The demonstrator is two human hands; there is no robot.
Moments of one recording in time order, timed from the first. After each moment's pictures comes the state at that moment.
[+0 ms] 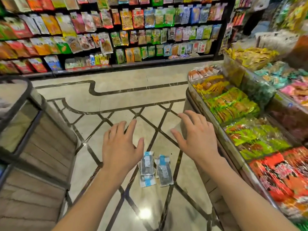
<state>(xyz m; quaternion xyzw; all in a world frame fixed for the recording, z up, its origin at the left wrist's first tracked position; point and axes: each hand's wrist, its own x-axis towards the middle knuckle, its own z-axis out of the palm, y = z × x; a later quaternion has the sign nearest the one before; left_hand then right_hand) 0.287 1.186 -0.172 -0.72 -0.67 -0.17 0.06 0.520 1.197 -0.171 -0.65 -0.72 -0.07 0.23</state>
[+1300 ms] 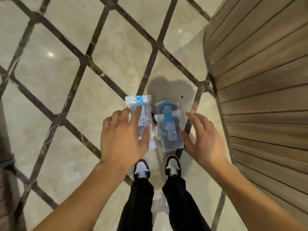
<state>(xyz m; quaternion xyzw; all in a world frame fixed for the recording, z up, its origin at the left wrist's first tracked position) 0.276 1.513 -0.722 -0.76 -0.63 0.00 -0.15 0.508 1.470 -0.746 -0.72 -0.65 0.24 0.06</state>
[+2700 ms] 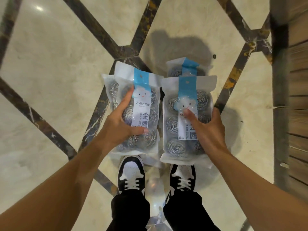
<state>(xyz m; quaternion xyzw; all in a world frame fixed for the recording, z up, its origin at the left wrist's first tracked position) 0.254 1.468 -1.071 -0.44 -0.62 -0.18 -0.63 0.509 1.450 -1.053 -0.84 -0.27 0.46 0.12</state>
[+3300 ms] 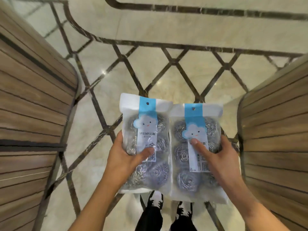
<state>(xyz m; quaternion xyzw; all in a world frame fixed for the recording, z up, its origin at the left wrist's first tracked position) 0.145 1.500 -0.551 -0.30 -0.72 -0.40 -0.48 0.396 1.557 -0.565 -0.73 -0.47 0.45 0.20</state>
